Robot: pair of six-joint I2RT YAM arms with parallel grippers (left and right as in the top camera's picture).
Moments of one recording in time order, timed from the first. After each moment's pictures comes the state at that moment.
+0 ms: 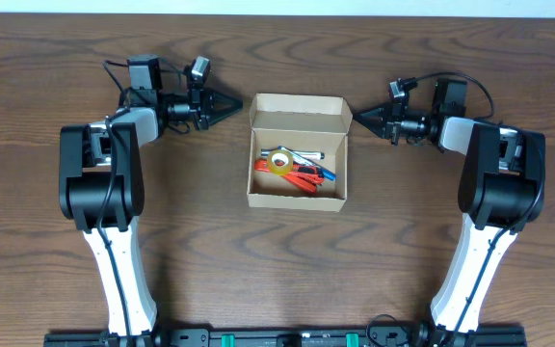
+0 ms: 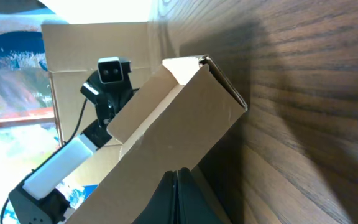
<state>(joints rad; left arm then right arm) 0.03 2.33 1.41 0.15 1.53 -0.71 -0.15 2.33 1.35 -0.02 -1.34 0.60</state>
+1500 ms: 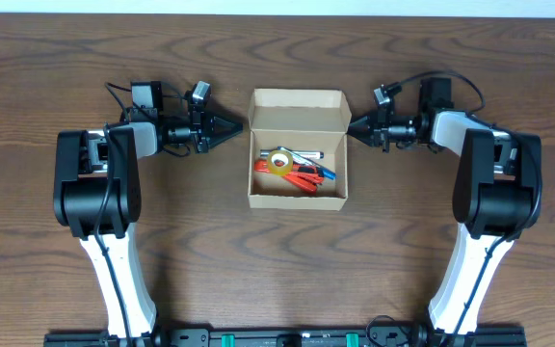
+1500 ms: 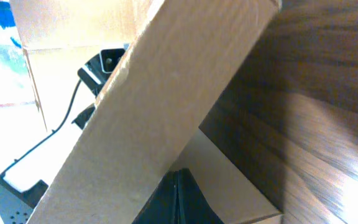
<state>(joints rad) 0.03 2.27 1.25 0.05 1.52 -0.58 -0.07 2.25 1.35 -0.33 -1.28 0.40</state>
